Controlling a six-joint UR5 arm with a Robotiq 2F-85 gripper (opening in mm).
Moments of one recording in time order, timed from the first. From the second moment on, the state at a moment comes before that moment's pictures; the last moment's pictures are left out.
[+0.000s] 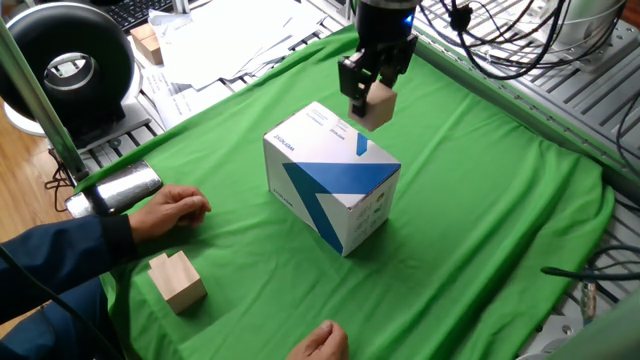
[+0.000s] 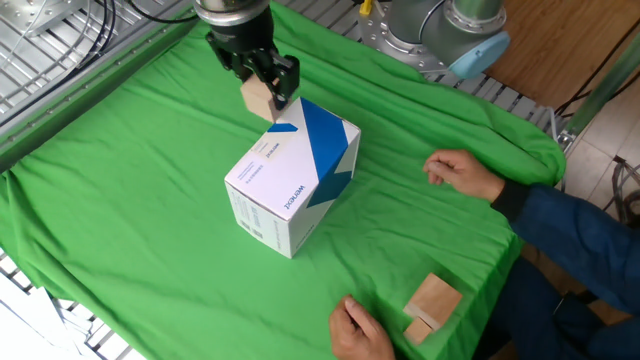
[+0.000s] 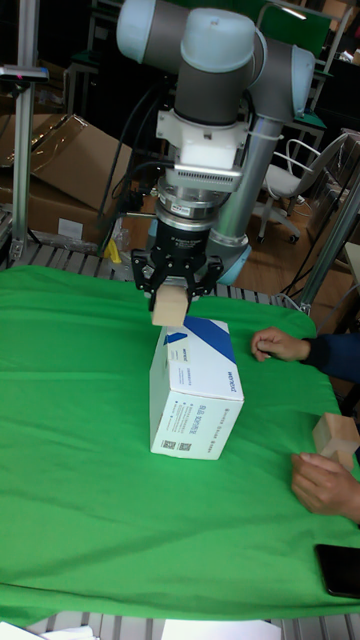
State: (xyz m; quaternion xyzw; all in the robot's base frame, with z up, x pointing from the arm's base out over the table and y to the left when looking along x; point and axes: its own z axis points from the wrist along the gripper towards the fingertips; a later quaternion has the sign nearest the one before) arm 0.473 -0.011 0.209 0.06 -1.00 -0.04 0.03
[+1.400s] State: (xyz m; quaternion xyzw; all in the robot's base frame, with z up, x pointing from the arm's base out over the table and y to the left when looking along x) arm 0.462 0.142 0.241 0.01 -1.00 -0.07 0.03
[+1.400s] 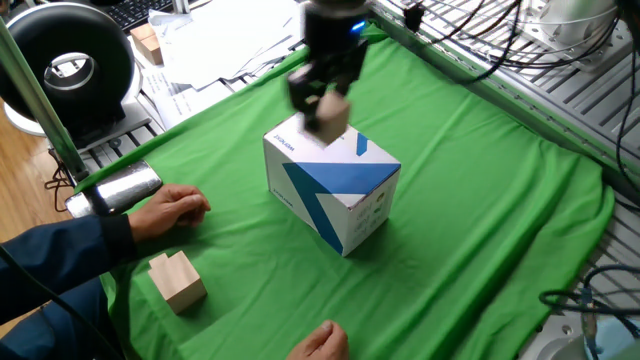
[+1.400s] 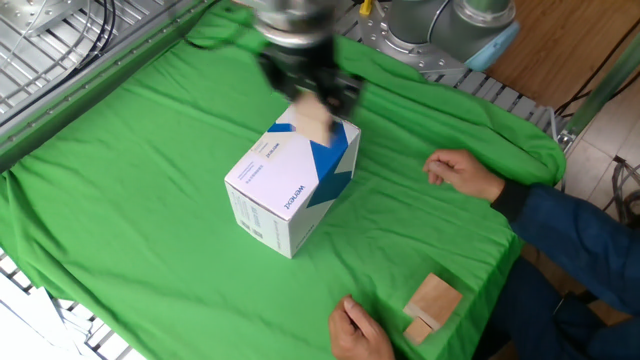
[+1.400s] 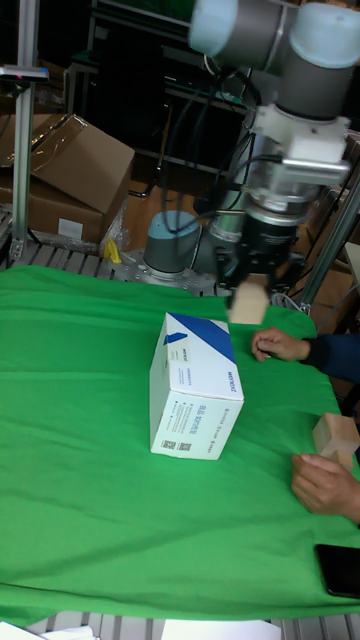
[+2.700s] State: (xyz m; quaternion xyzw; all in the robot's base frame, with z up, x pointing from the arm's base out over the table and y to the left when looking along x) arm 0.465 0.170 0.183 0.02 -1.00 -0.02 0.04
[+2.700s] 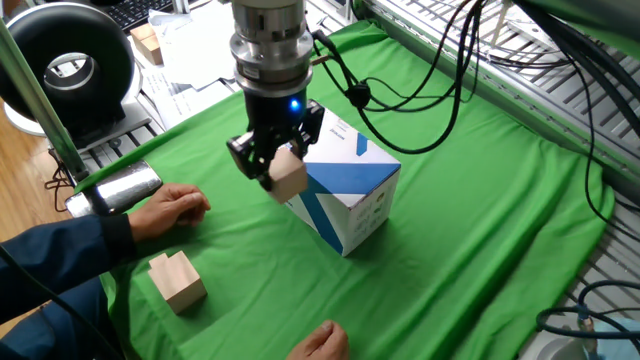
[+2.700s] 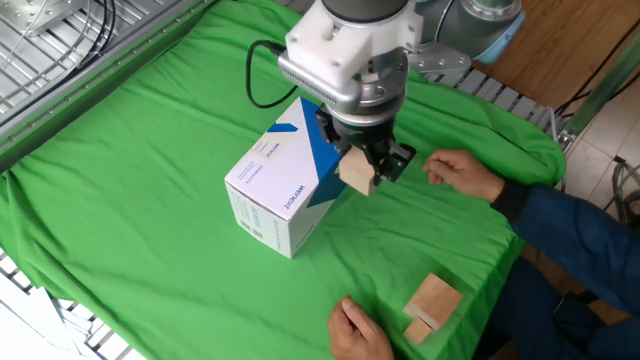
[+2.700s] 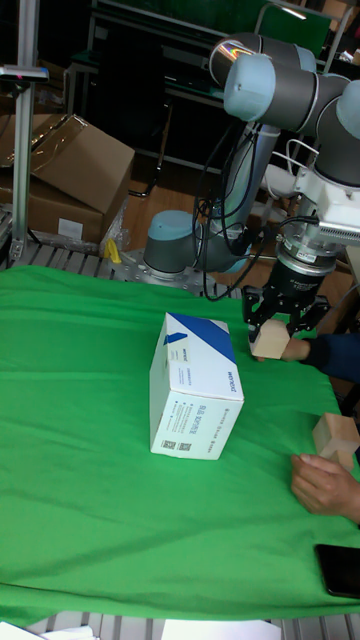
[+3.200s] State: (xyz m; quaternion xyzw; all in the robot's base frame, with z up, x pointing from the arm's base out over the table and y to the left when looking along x) arm 0.462 0.201 0.180 0.00 -1.00 -0.07 0.04
